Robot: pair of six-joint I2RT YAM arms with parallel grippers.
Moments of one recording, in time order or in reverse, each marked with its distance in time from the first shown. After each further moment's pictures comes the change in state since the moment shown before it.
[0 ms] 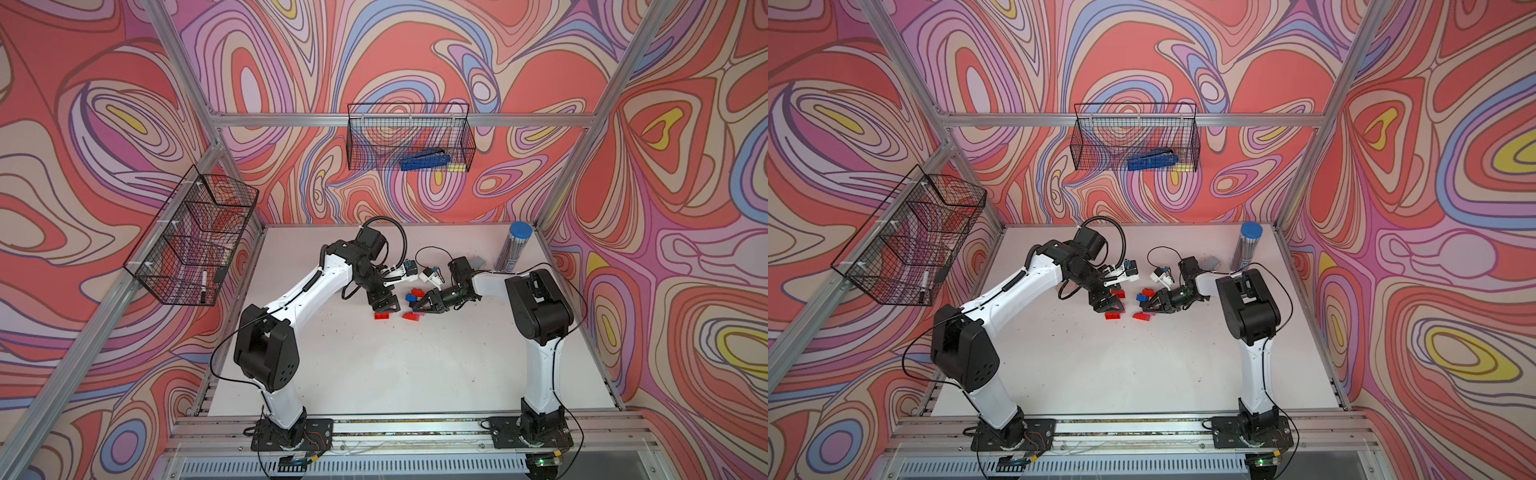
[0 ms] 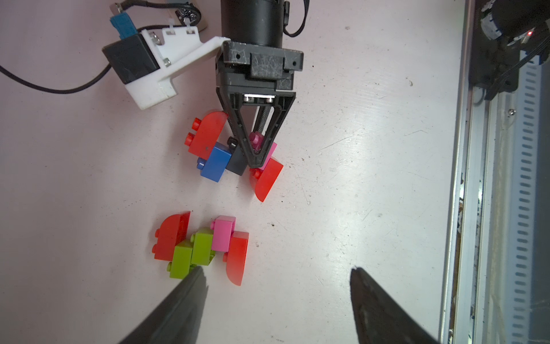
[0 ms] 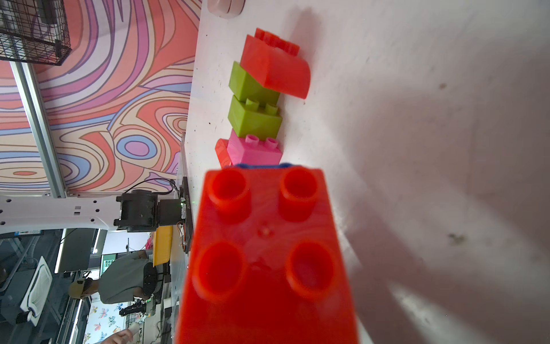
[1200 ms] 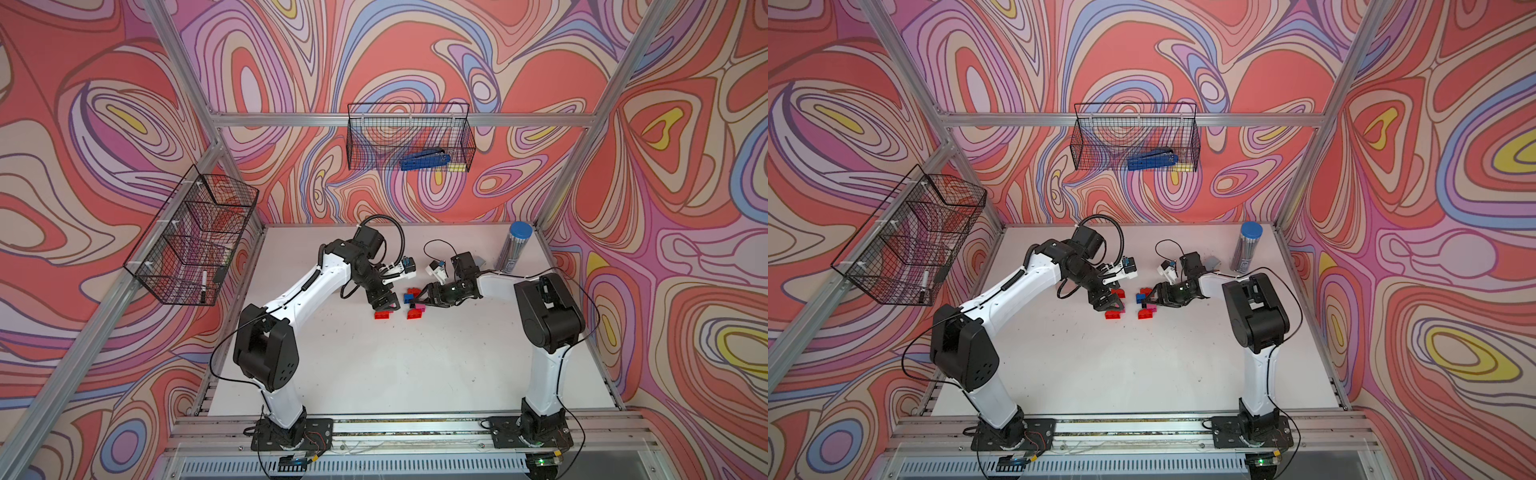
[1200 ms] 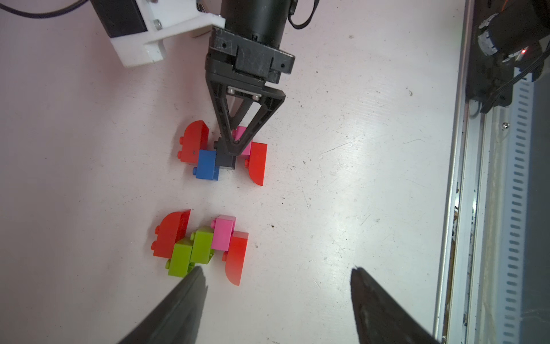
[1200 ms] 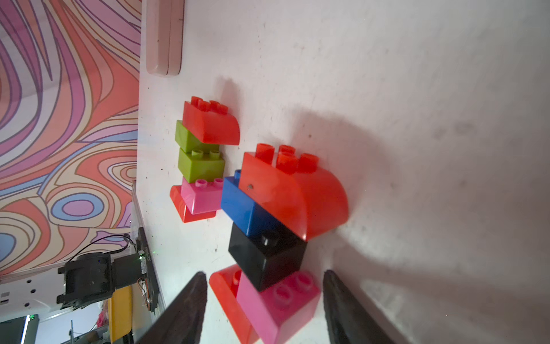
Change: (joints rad) left arm 0.015 -0.001 -0.006 0.016 0.016 -0.039; right arm 0.009 -0.109 -0.056 0.101 0.298 0.204
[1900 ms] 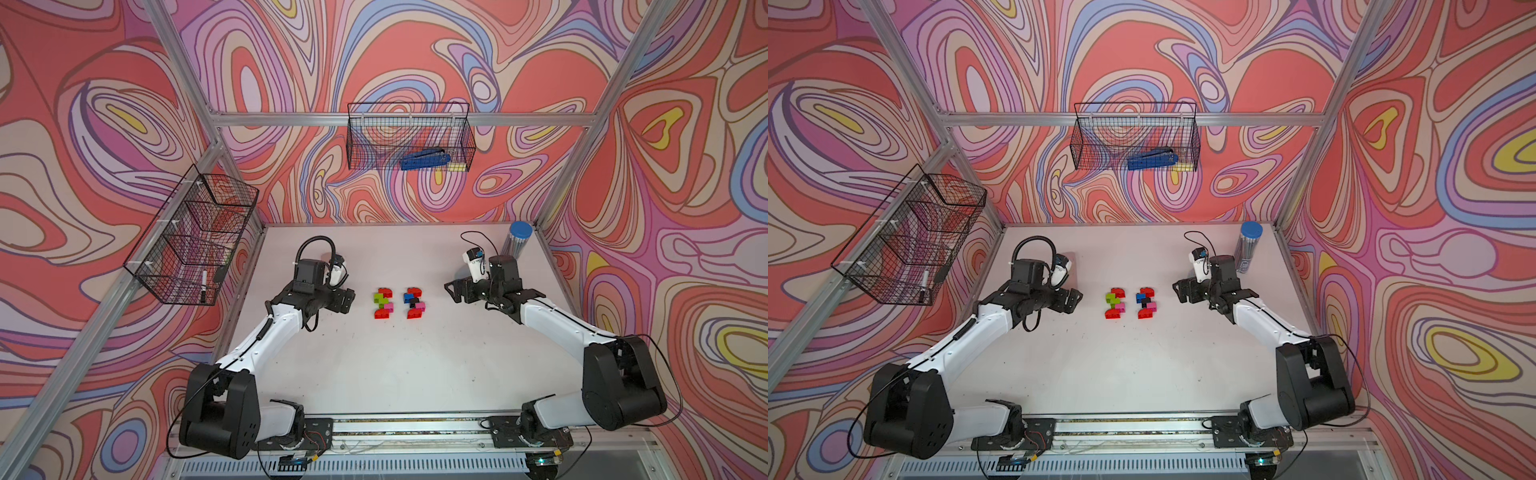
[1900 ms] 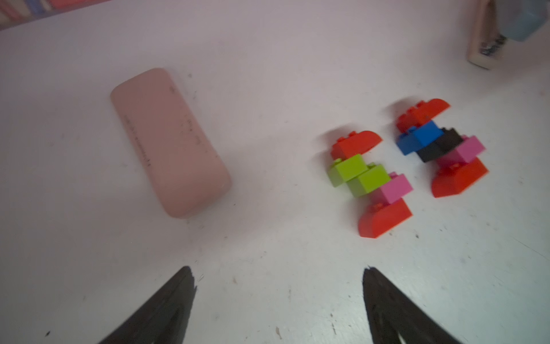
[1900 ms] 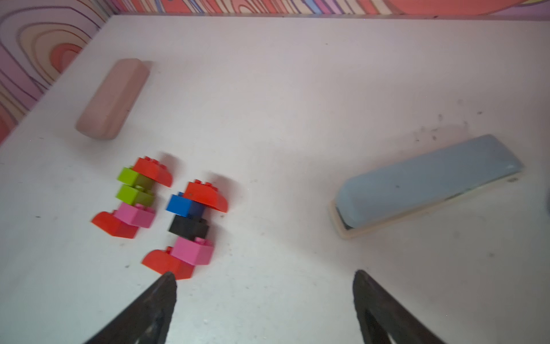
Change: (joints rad) left arm 0.327 -0.436 -0.755 0.710 -0.349 -0.640; right arm -0.090 -0.580 -0.393 0.219 0.558 -0.210
